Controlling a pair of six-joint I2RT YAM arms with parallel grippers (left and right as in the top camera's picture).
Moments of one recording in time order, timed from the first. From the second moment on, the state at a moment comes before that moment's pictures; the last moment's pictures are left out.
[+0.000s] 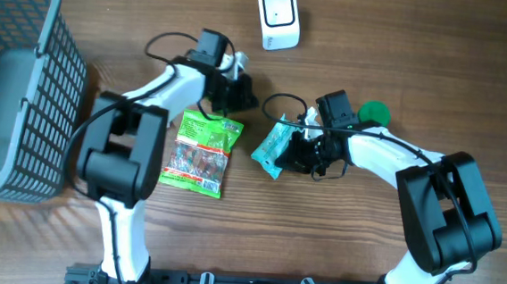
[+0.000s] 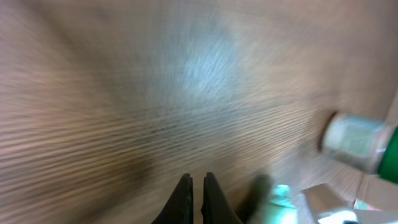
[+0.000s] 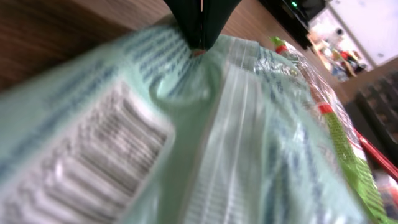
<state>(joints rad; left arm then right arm) -0.27 2.12 1.39 -0.46 0.60 -0.47 0.37 1.86 0.92 -0.38 -0.70 0.56</state>
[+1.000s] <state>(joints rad) -0.52 1.97 1.25 -0.67 0.27 -0.54 0.31 1.75 0.95 -0.38 -0.34 0.51</state>
